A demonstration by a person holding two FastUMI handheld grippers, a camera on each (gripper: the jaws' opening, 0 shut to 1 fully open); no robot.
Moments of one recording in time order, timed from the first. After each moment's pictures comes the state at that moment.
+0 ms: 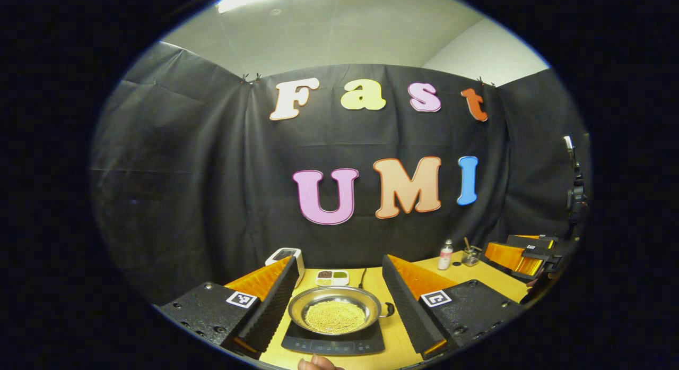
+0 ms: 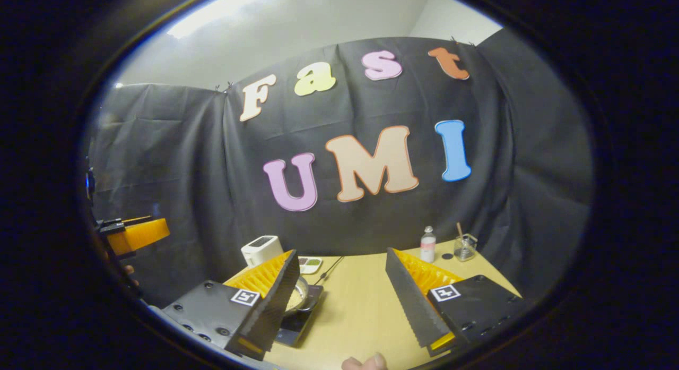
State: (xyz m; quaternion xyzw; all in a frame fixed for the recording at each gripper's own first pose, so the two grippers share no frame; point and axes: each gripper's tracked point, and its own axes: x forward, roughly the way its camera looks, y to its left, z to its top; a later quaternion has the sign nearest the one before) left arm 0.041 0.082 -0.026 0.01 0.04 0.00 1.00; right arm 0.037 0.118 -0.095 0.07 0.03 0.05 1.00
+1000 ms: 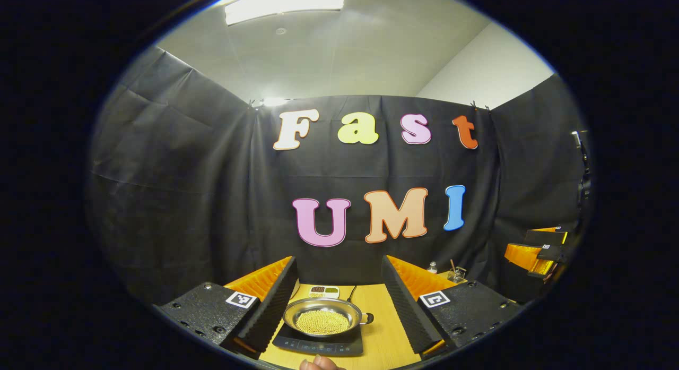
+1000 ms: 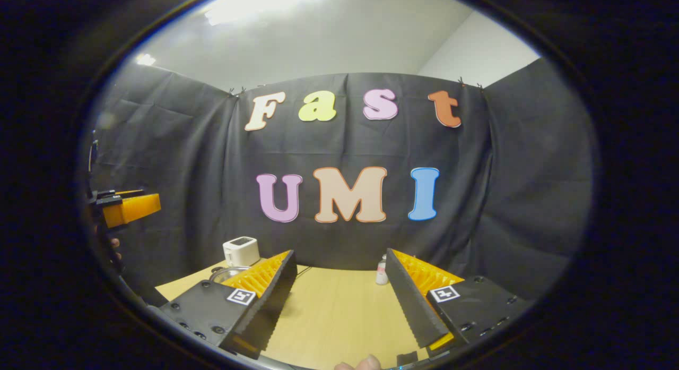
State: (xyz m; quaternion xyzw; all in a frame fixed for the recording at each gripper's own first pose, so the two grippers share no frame) left arm -0.045 0.030 0.026 0.01 -0.02 0.01 1.00; right arm -0.054 0.045 -0.042 -0.01 -0.01 0.03 1.00
